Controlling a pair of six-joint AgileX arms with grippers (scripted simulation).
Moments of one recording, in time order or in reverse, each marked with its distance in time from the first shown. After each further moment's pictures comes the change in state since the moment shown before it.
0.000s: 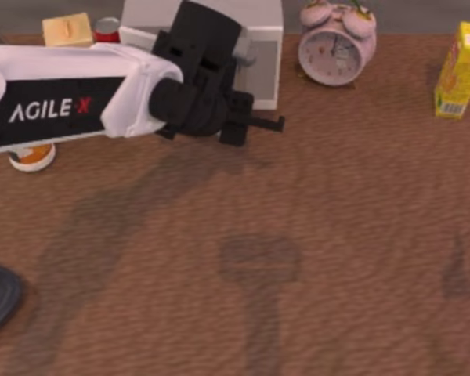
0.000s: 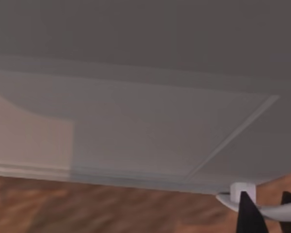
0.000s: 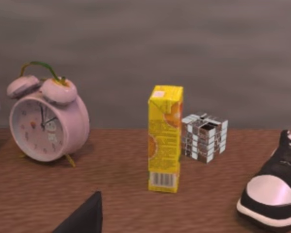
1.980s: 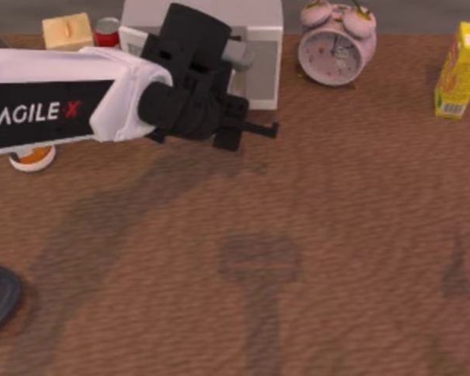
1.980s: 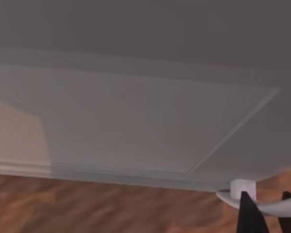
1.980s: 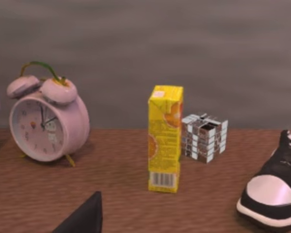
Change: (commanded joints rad) left arm 0.014 -0.027 -0.040 0.017 0.039 0.046; right arm 0.000 0.000 0.000 0.000 0.000 0.000
